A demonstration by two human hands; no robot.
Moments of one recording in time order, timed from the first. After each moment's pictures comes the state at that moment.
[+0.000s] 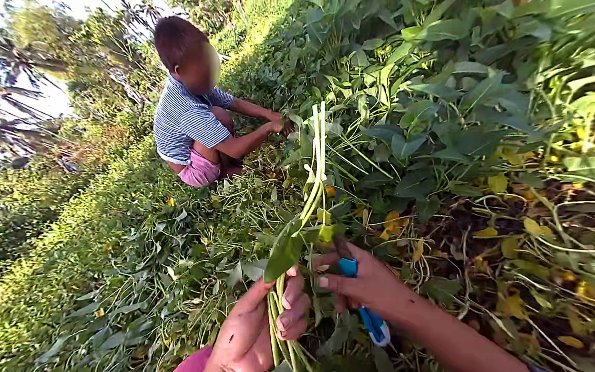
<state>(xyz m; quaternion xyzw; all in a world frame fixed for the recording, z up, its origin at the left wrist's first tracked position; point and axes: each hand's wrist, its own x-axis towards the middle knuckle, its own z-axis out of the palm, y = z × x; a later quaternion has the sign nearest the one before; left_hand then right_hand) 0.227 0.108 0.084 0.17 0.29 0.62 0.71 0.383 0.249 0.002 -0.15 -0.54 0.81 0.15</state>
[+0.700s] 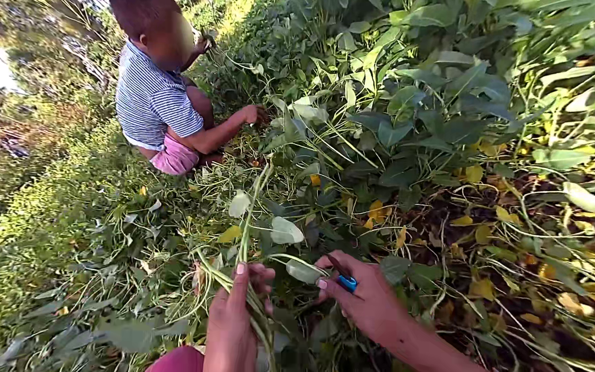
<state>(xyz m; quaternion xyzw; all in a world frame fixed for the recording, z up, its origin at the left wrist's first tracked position) 0.248 0.103 0.063 0.14 0.74 0.61 0.26 0.400 0.221 -0.026 -0.22 -0.65 0.68 0.24</state>
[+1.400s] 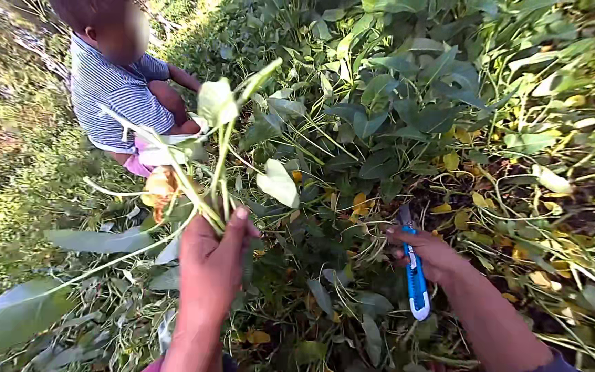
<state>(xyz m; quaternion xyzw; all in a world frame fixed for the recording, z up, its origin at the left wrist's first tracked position) 0.236 0.172 0.101 0.47 0.74 0.46 0.11 0.477 0.323 -0.117 -0.45 -0.31 0.81 0.21</state>
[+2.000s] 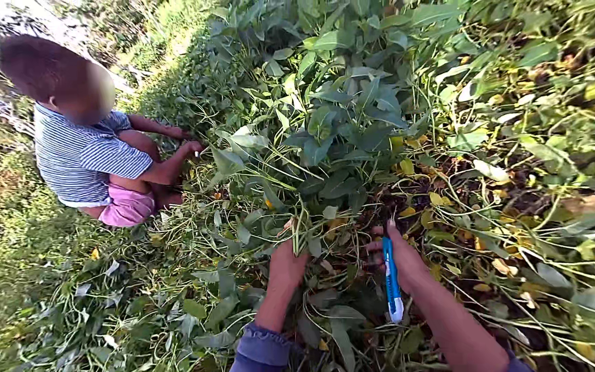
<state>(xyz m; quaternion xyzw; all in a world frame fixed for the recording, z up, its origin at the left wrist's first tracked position) 0.256 0.264 -0.026 0.45 0.84 0.10 0.27 0.475 0.313 -0.124 -0.51 -0.26 0.76 0.31</state>
